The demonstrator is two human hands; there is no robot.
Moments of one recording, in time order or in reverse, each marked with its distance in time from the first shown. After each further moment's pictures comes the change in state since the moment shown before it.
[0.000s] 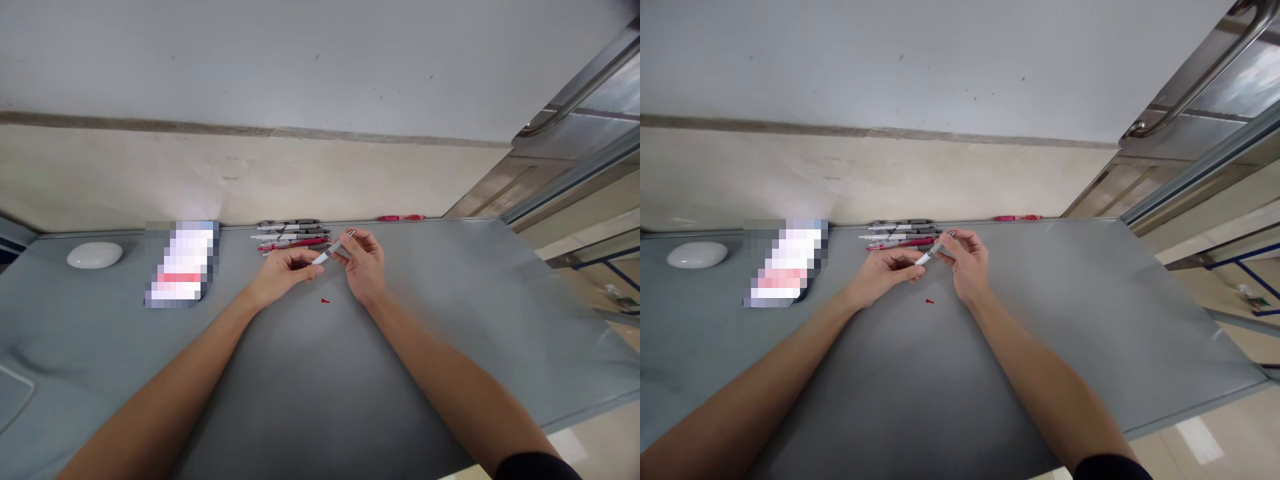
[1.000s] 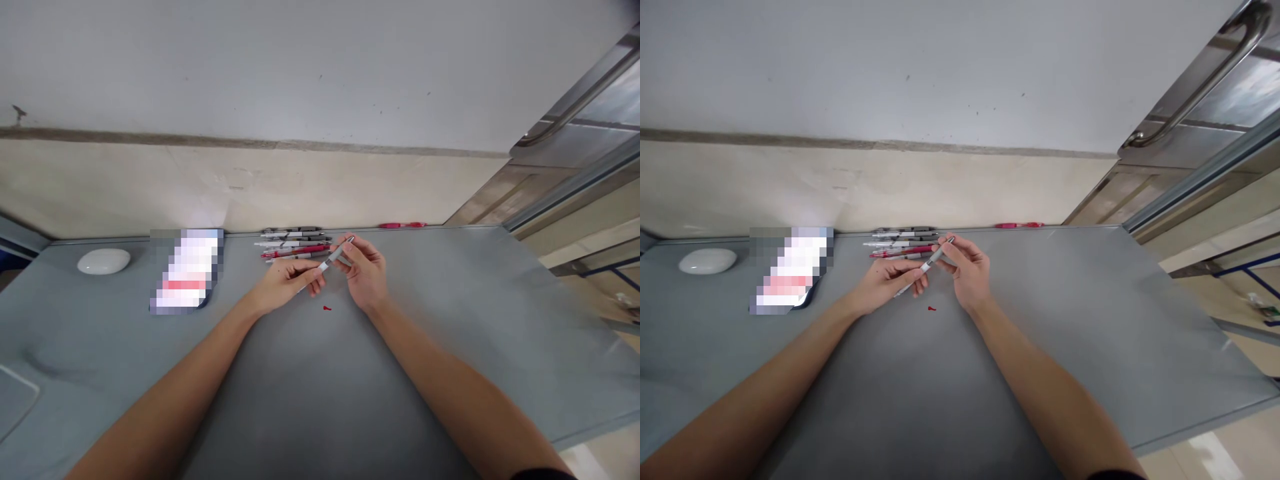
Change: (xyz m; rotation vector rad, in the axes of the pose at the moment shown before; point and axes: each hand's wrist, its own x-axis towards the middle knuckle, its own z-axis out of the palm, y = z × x) left_hand -0.002 0.003 -0.005 0.016 -0.142 0.075; right_hand -0.003 -0.002 0.000 0.002 -0.039 0.038
